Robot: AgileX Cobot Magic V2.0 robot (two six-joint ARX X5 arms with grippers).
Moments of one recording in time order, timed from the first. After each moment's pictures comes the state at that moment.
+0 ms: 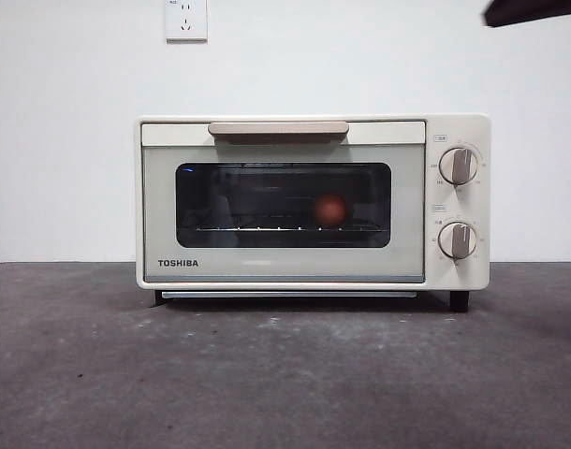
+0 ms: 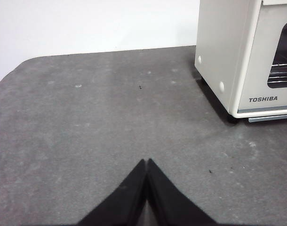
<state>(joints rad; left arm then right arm) 0.05 0.01 0.03 -0.17 0.12 0.08 0.45 0.62 0.55 -0.11 -0.11 0.05</state>
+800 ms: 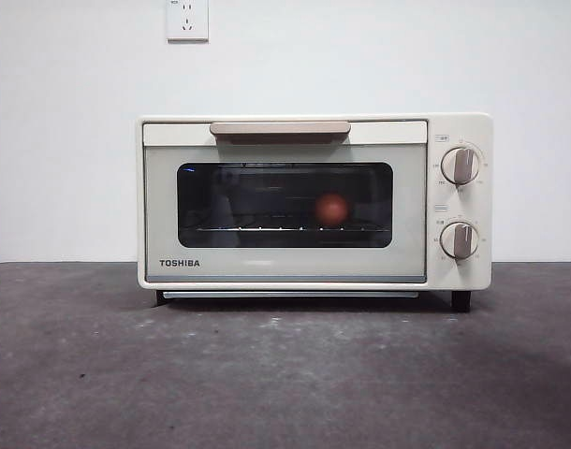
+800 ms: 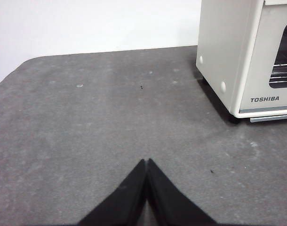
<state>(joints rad) 0.05 0.01 0.03 -0.17 0.12 0.08 0.01 0.04 0.02 0.05 -0.17 -0.06</state>
